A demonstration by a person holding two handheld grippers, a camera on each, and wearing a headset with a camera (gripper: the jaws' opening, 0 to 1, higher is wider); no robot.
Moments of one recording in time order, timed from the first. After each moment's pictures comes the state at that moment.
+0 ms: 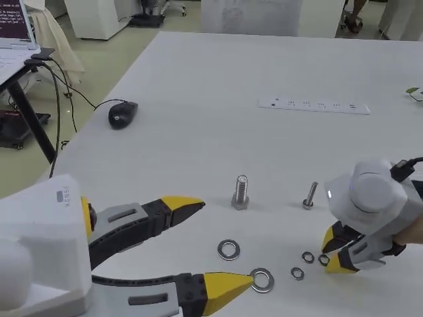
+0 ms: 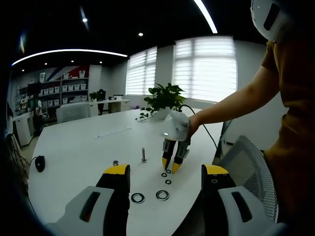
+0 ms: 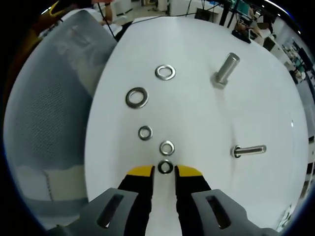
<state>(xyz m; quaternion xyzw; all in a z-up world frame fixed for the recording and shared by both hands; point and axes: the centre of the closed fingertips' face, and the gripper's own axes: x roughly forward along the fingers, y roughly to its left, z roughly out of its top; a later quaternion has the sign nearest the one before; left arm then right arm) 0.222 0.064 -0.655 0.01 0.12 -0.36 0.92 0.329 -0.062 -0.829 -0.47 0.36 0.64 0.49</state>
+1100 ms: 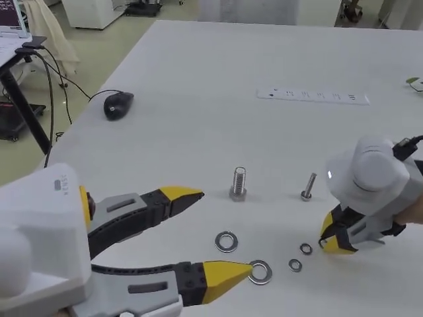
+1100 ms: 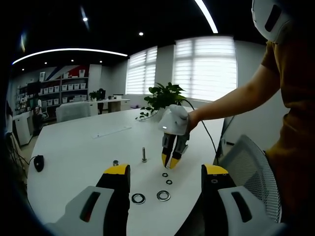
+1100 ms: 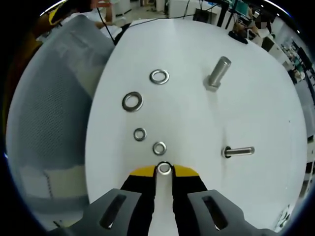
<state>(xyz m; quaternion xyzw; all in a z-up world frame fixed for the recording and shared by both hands) 0.228 0.062 -0.658 0.01 0.13 -0.36 0.92 0.339 -0.062 -0.808 -0.47 0.36 0.63 0.50</state>
